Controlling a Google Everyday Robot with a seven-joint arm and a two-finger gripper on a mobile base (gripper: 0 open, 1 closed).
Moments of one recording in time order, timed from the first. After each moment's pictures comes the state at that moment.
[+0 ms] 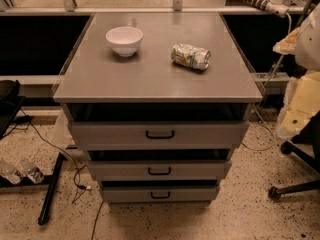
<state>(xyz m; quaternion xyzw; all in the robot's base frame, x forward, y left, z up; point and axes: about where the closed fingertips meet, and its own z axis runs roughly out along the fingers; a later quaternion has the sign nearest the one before) 0.438 -0.217 0.976 -0.60 0.78 -0.03 0.16</state>
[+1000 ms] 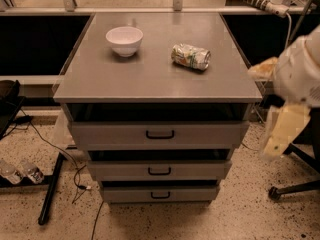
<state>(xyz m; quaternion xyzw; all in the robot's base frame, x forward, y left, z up) 0.432 -0.191 0.928 -0.65 0.73 0.02 0.19</state>
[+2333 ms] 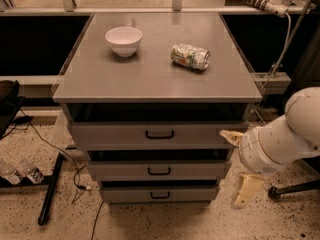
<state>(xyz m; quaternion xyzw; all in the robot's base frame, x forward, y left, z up) 0.424 -0.178 0.737 -0.69 0.69 0.06 0.21</state>
